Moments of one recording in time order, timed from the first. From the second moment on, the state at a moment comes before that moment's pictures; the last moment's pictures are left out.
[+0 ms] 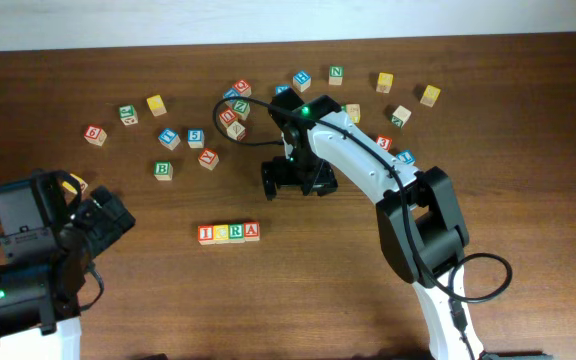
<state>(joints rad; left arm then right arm) 0.22 1.01 1.24 -1.21 -0.10 -0.43 0.54 2.28 1.89 -1.18 -0.26 0.41</state>
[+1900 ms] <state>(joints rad) 0.10 0.48 0.45 0.00 -0.10 -0.44 0.54 2.28 1.89 -1.18 -0.26 0.41</state>
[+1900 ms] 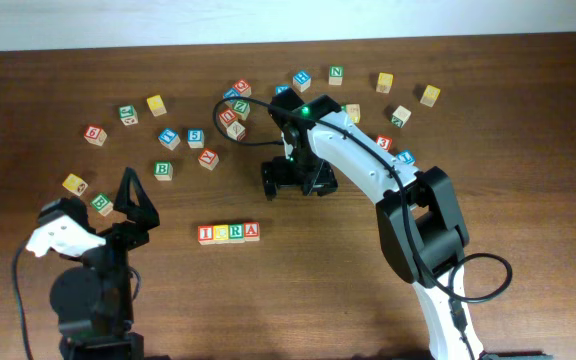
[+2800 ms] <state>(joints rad) 0.10 0.17 0.08 0.28 -0.10 -0.44 0.54 2.28 1.89 -1.18 -0.26 0.41</state>
